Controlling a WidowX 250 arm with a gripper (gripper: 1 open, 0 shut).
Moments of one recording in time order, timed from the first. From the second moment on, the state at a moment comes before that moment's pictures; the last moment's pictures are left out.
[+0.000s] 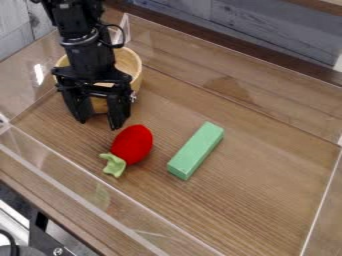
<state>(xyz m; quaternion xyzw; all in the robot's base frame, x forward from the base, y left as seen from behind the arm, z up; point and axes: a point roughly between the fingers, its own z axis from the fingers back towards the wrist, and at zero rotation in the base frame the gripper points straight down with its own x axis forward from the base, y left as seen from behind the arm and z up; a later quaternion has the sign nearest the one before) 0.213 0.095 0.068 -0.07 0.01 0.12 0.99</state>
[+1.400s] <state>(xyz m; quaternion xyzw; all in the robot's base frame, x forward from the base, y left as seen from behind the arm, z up) 0.219 0.089 0.062 -0.07 -0.01 0.13 0.99</state>
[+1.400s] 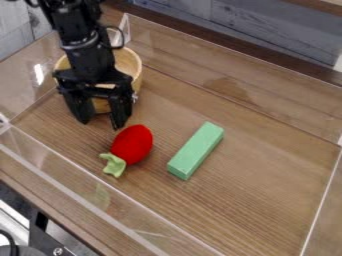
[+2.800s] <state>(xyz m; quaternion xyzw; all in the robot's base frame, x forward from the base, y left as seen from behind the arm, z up) 0.234 0.051 0.025 -0.03 -0.03 0.09 1.00</state>
